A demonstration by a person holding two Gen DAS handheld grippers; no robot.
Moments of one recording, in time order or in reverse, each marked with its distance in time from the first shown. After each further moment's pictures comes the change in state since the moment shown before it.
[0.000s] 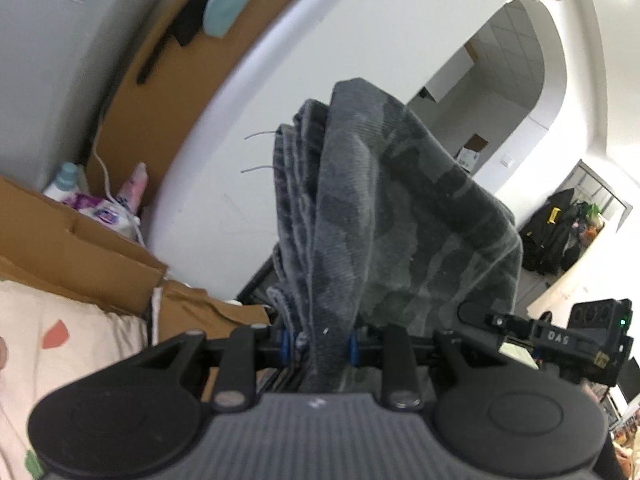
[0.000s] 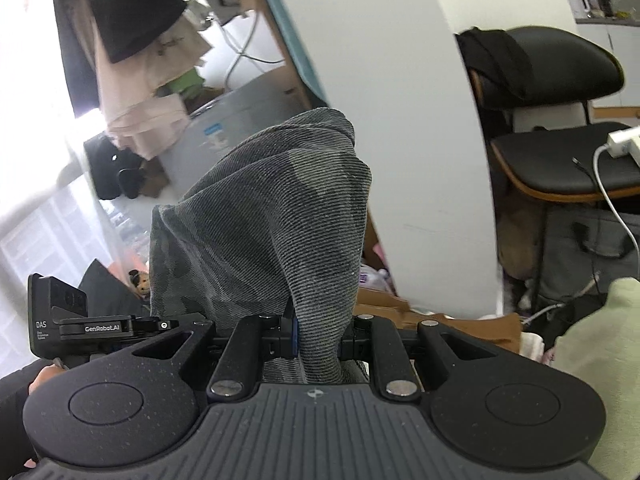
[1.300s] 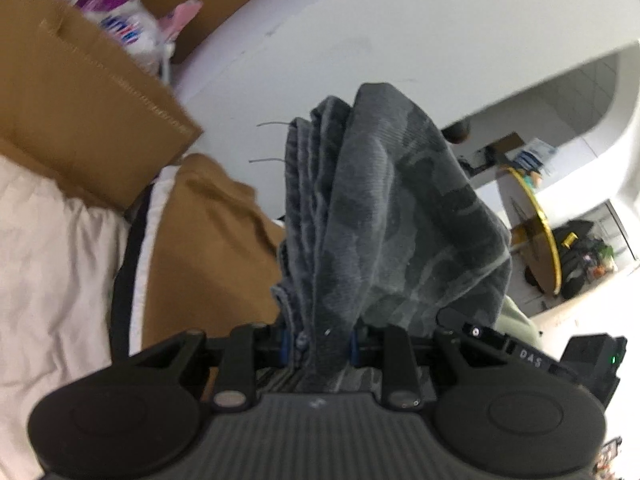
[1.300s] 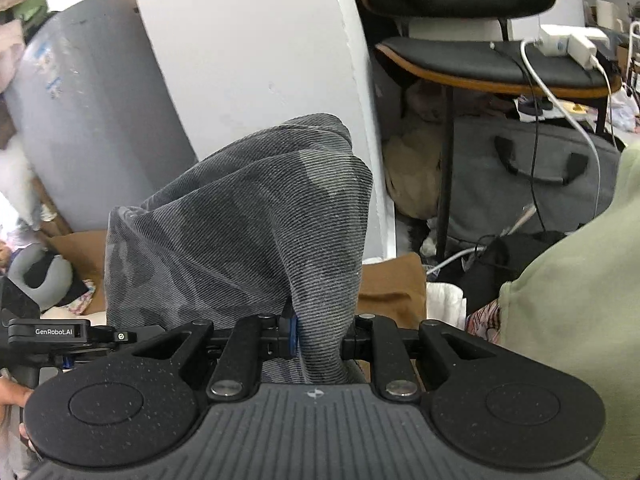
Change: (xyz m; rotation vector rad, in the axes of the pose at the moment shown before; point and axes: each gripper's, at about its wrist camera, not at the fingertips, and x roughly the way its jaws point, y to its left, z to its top) left arm 0.220 0.181 -0.077 -0.308 0.158 -0.042; right arm 0.195 -0.162 -0.097 0.037 0.119 -0.340
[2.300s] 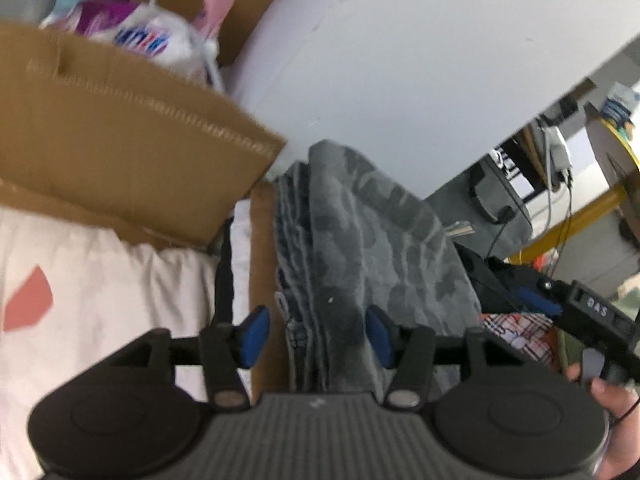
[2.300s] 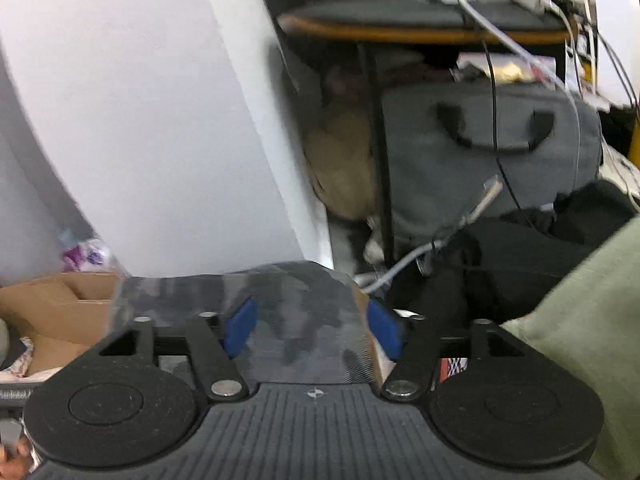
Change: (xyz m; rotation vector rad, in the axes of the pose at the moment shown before) left arm 0.052 0.016 0.043 0.158 0.043 0.323; right arm 0.087 -0.047 -0.001 0.108 -0.075 -0.162
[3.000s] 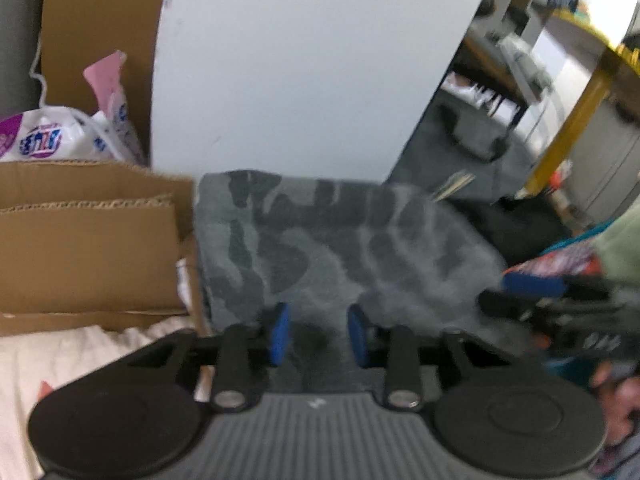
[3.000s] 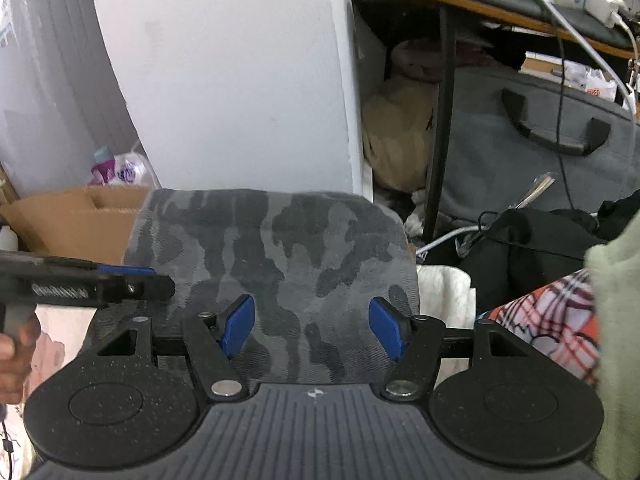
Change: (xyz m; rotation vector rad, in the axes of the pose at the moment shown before) left arm 0.061 -0.048 -0.007 0.337 -0.021 0.142; right arm 0.030 0.018 -0.041 -0.172 0.106 0.081
